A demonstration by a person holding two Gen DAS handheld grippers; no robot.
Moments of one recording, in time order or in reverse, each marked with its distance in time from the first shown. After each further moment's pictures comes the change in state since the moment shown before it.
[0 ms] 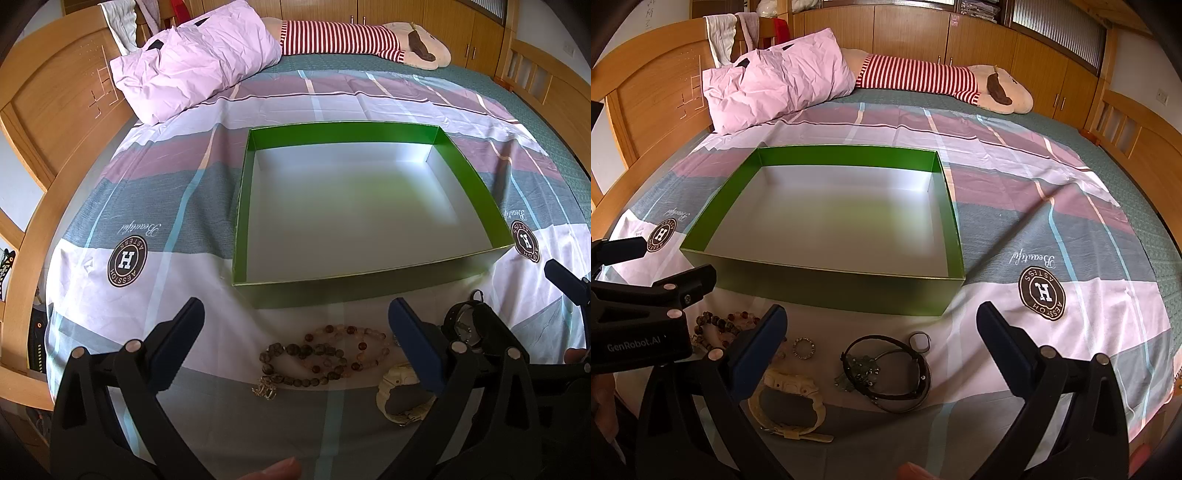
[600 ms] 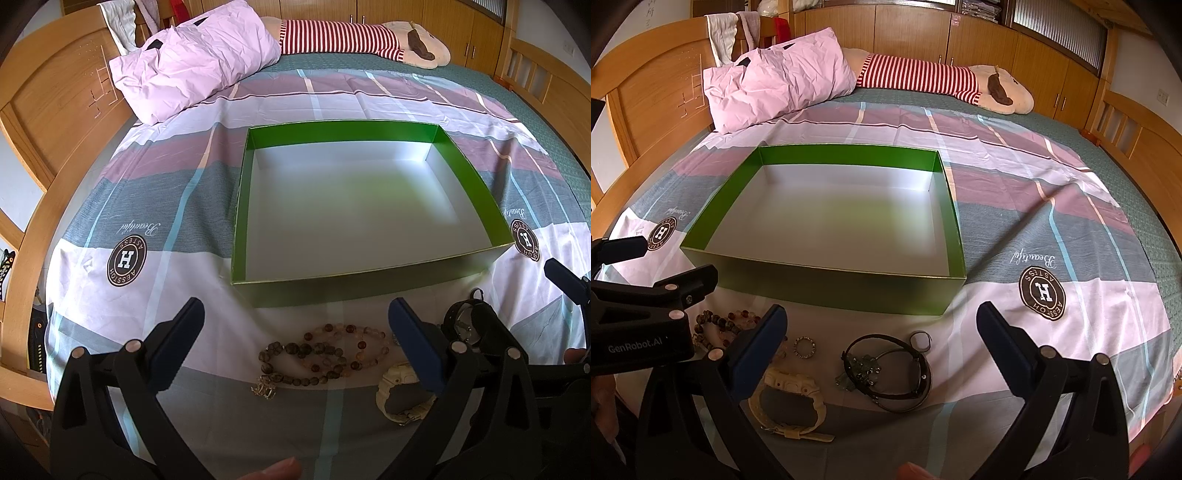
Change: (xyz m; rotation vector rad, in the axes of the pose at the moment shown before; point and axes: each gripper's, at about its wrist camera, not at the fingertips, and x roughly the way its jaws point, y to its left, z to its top) left arm 0.000 -0.001 0.002 0.000 0.002 0.002; right arm 0.000 0.000 0.000 -0.002 0.002 0.000
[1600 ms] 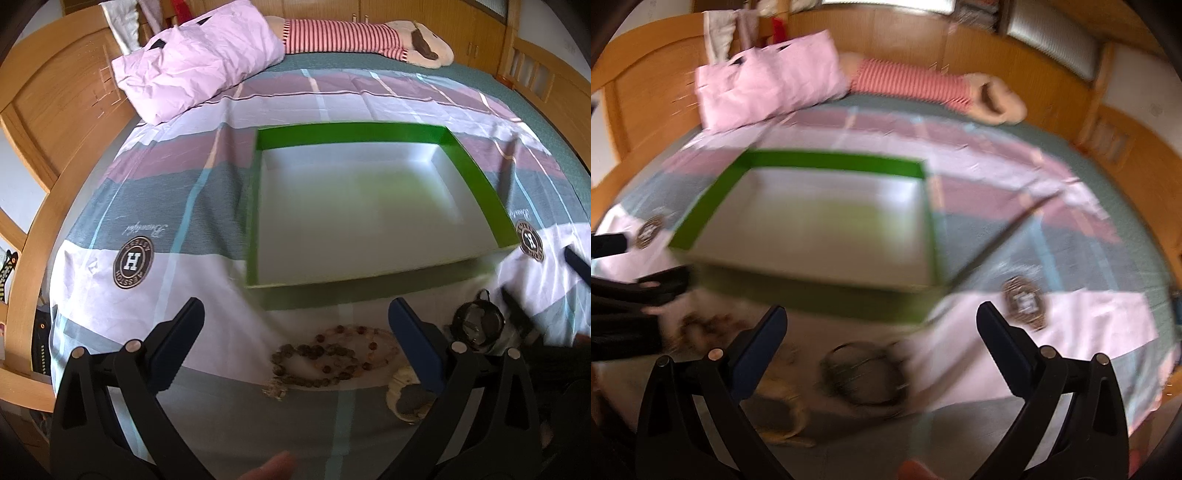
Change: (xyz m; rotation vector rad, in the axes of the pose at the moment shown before) left arm 0.002 0.015 0.000 -0.017 0.005 0.005; right arm -0.006 -0.015 0.009 -0.005 -0.065 -0.149
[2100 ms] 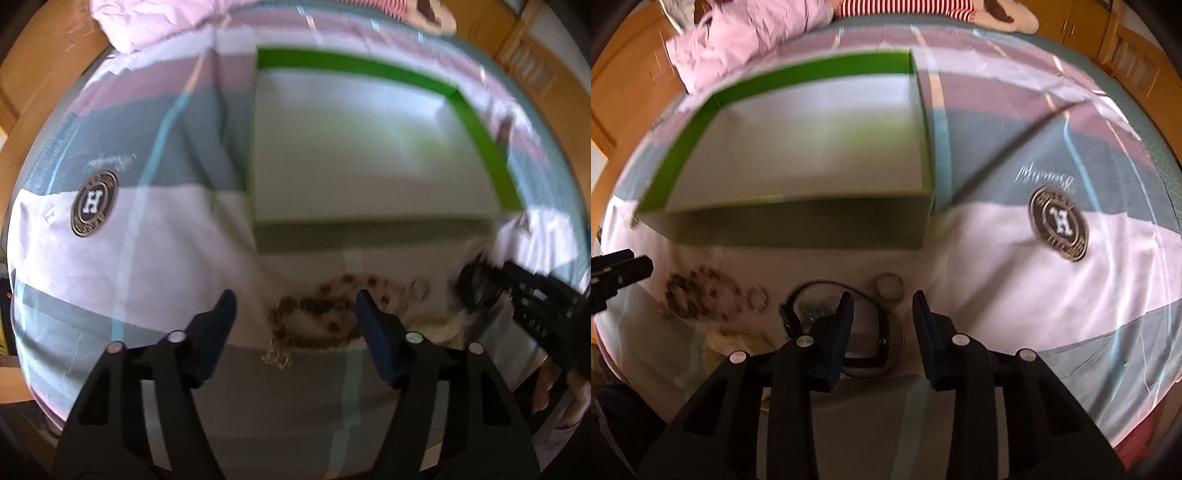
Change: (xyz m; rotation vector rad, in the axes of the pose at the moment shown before) left arm 0.048 0.020 -0.018 -0.017 0.272 -0.154; right arm 0.065 -0.008 -0.038 0.054 0.408 0.196
